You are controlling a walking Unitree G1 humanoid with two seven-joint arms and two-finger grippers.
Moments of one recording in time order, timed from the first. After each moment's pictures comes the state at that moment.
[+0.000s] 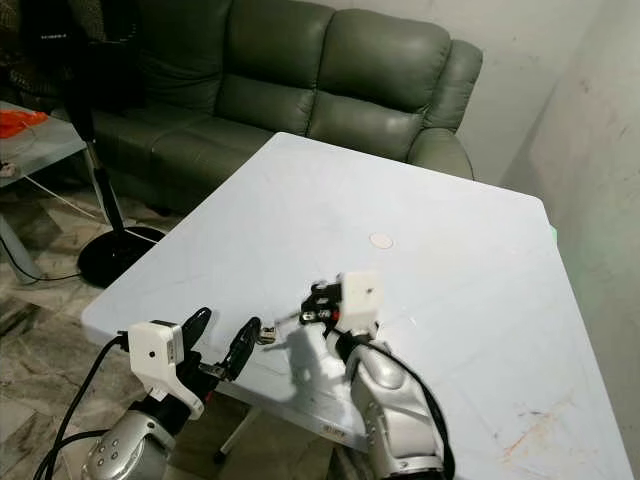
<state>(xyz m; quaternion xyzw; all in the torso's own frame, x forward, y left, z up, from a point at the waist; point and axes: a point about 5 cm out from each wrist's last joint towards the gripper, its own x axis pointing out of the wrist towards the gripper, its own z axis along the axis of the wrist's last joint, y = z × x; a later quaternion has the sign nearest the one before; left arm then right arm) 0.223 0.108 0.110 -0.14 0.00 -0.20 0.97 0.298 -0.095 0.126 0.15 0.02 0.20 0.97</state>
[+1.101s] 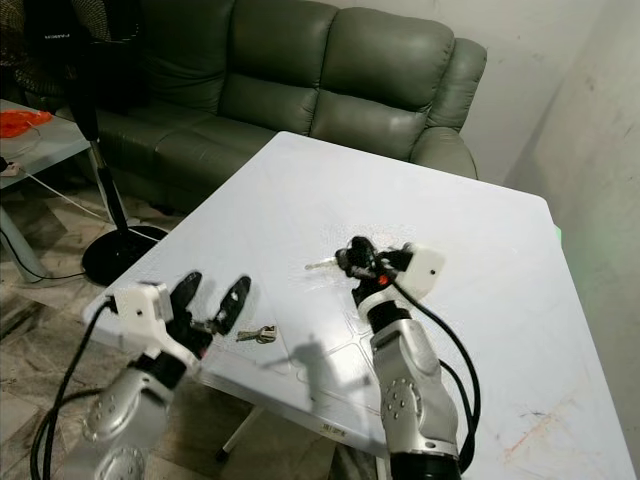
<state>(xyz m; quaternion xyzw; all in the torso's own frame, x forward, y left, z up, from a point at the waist) 0.258 0.120 0.140 -0.16 -0.06 -0.18 0.97 0.312 -0.130 0.152 0.26 -0.07 0.11 0.96</state>
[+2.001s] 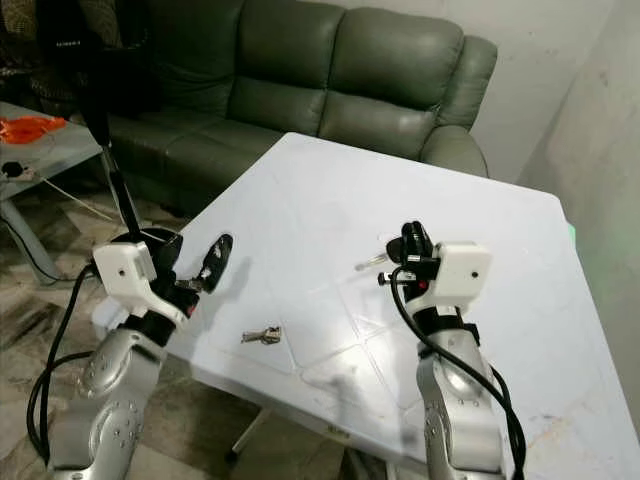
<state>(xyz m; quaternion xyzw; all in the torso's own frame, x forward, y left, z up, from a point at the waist) 0.264 0.132 0.145 -0.14 -0.08 -0.15 0.98 0.267 -0.165 0.164 0.03 -0.16 0.05 0.99</state>
